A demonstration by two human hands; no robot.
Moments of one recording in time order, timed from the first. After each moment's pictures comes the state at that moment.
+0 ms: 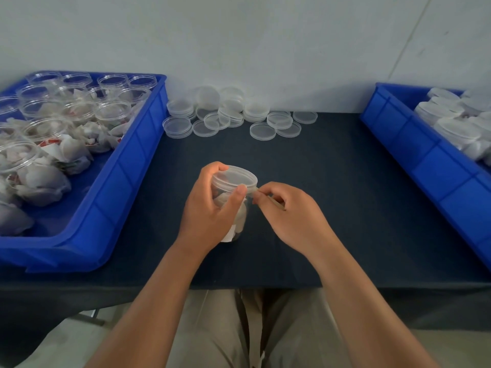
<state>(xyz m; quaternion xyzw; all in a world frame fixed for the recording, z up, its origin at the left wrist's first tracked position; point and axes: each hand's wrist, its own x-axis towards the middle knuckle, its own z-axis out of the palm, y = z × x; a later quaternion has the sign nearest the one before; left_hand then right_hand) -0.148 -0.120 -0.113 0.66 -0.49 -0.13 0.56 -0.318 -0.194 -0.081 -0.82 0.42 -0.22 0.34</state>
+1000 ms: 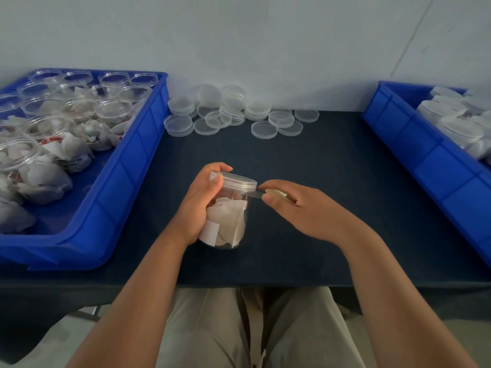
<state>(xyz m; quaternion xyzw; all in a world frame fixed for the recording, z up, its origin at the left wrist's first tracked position) -0.119 -0.123 -0.115 0.53 -0.44 -0.40 0.61 -0.342 -0.225 -0.069 -0.86 0.38 -0.06 0.34</state>
